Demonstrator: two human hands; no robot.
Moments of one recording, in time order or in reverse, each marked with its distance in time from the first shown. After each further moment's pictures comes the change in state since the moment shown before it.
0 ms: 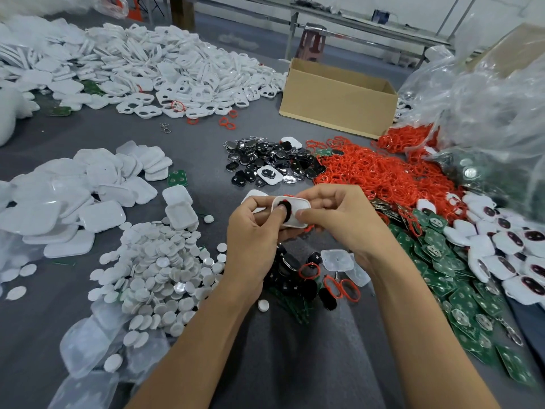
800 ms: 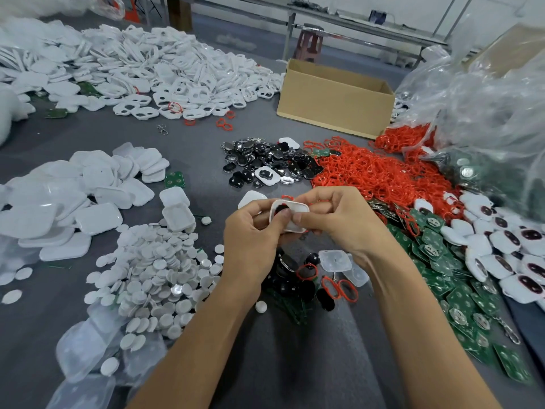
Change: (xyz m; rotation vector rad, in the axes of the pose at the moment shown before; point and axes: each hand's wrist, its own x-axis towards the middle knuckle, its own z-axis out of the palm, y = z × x) left_hand 0.001 -0.006 -0.003 0.100 -0.006 0.022; right_hand 0.000 0.001 -0.001 0.092 -0.060 0.030
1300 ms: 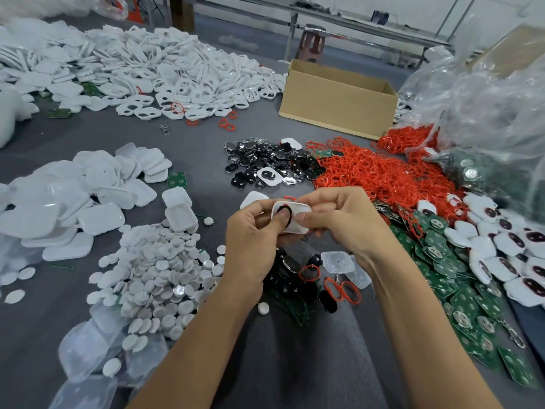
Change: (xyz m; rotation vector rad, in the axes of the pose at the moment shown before) left_hand 0.000 0.003 0.000 -0.047 -0.017 -0.014; right_hand -0.001 -0.002 0.000 0.025 0.033 0.007
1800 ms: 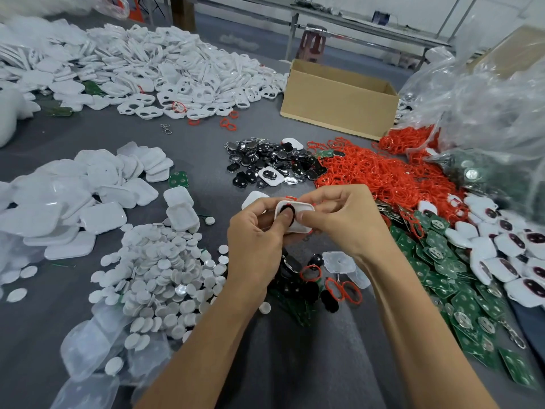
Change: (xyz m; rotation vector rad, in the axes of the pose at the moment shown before) left_hand -0.003 -0.004 0.002 0.055 0.013 0.102; right_hand -0.001 0.003 0.004 -0.183 0.125 -0.075
